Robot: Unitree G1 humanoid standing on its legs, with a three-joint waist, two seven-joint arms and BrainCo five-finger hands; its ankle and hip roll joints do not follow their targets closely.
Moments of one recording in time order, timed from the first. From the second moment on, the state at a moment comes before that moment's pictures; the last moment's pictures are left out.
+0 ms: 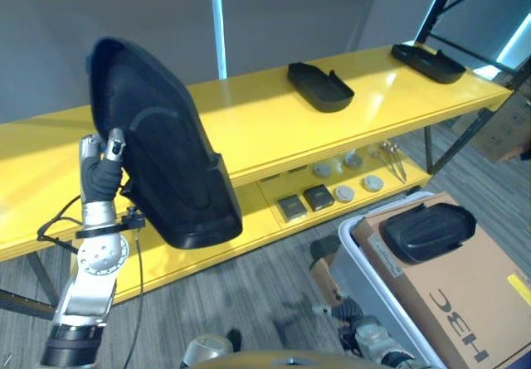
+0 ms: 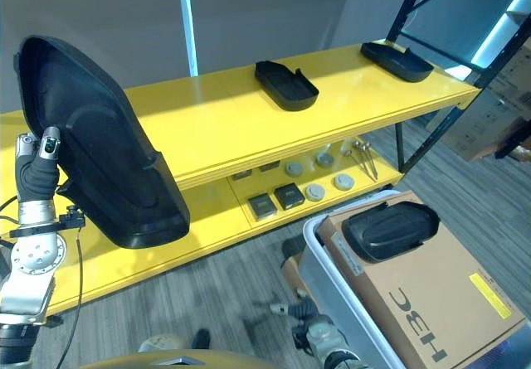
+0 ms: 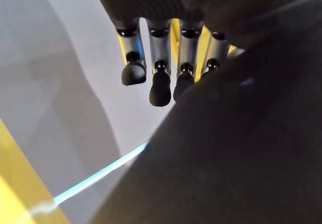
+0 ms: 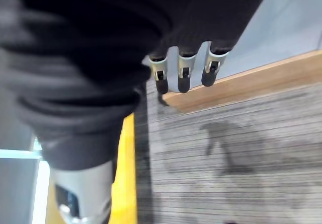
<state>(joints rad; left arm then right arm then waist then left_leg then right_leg) -0.02 0.44 0.03 -0.17 0.11 -0.29 0.44 -0.09 -0.25 0.24 1.07 0.02 -0.14 -0.10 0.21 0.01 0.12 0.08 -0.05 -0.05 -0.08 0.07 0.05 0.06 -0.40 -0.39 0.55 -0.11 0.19</state>
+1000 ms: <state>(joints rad) 0.05 0.45 0.06 -0.11 0.20 -0.27 0.46 0.00 -0.27 0.24 1.30 -0.09 -0.10 -0.10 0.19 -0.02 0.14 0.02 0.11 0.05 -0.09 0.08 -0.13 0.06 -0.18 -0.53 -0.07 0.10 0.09</state>
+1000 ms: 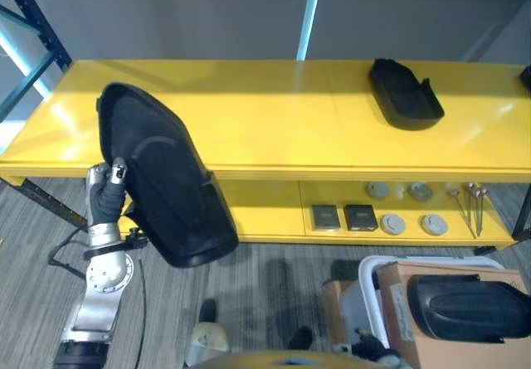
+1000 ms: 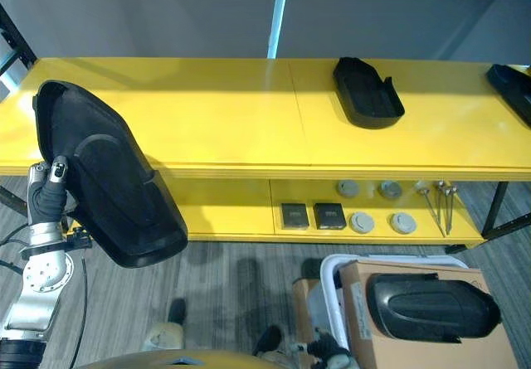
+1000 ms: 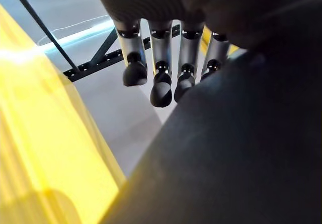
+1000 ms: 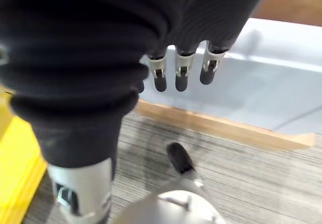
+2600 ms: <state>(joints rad) -0.47 0.48 -0.24 0.38 -0.17 0.00 0.14 -0.04 -0.31 0.33 1.19 -0.13 -0.04 -0.04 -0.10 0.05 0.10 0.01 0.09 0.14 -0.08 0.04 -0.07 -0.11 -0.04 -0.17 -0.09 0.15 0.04</state>
